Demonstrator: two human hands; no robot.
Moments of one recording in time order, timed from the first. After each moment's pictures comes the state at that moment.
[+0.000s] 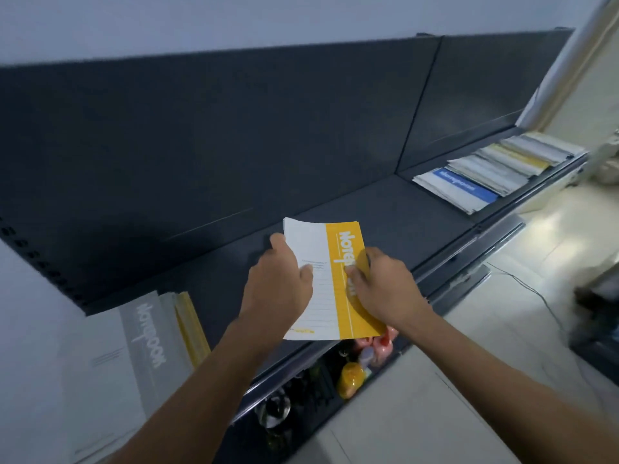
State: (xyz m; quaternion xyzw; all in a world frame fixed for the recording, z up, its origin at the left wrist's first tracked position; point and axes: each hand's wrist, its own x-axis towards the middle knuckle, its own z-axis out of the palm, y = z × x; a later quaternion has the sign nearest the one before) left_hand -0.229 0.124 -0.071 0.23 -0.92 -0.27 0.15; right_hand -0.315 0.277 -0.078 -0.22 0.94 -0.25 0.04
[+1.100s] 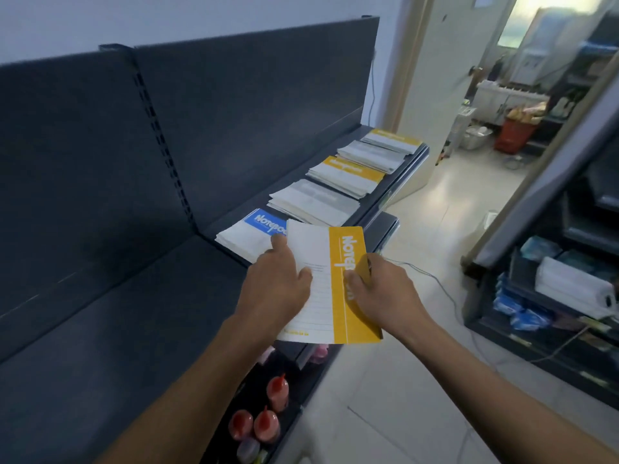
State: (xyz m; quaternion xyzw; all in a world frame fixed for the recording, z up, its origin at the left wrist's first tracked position) left_hand -0.661 0.435 -0.066 0.09 -0.95 -0.28 0.04; right_hand -0.671 0.606 -0.066 -0.02 0.96 -0.26 0.02
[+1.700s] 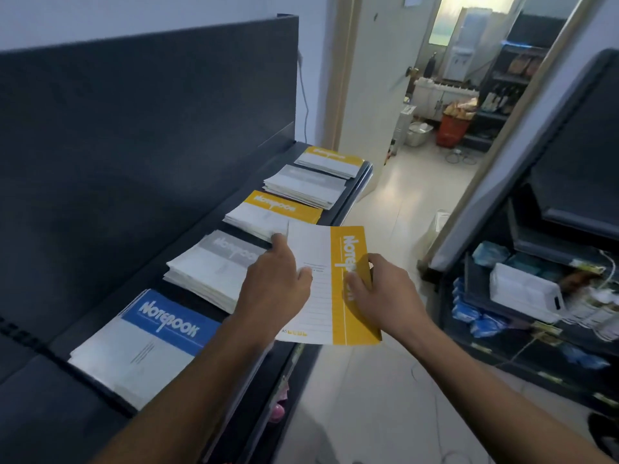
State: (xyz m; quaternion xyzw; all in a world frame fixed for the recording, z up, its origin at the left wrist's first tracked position) left_hand -0.902 0.553 -0.076 -0.02 -0.96 -0.27 0.04; right_hand -0.879 0.726 -0.073 0.08 0.96 -0.28 -0.01
